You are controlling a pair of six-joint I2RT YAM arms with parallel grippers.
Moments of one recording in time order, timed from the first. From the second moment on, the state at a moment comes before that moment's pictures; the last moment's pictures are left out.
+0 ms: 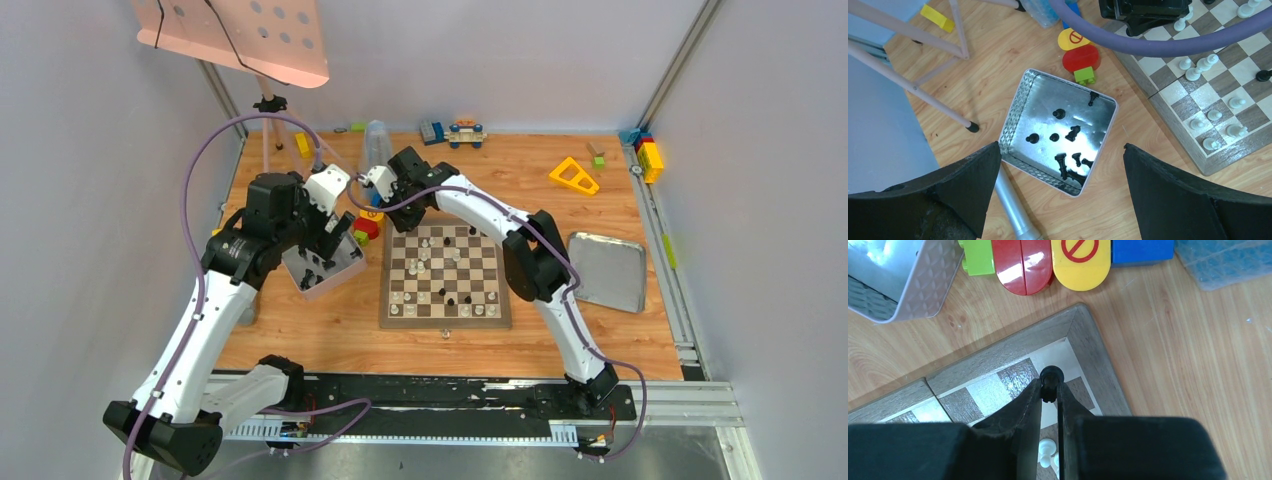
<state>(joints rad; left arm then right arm) -0.33 1.00 1.18 -0.79 0.04 0.37 0.73 2.35 2.12 -0.77 -0.24 -0.33</state>
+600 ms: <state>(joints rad) -0.33 1.00 1.17 -0.79 0.04 0.37 0.73 2.39 2.14 -0.77 -0.24 -0.34</state>
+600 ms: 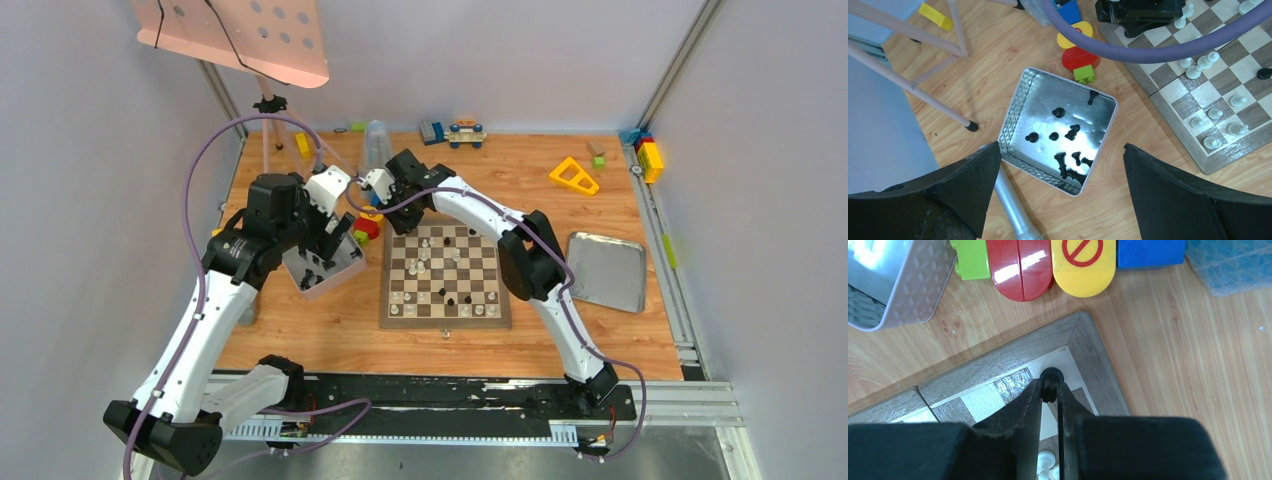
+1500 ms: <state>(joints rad) -0.33 1.00 1.17 -0.79 0.05 0.38 0.72 2.12 1.97 -0.77 -0.18 -0.34</state>
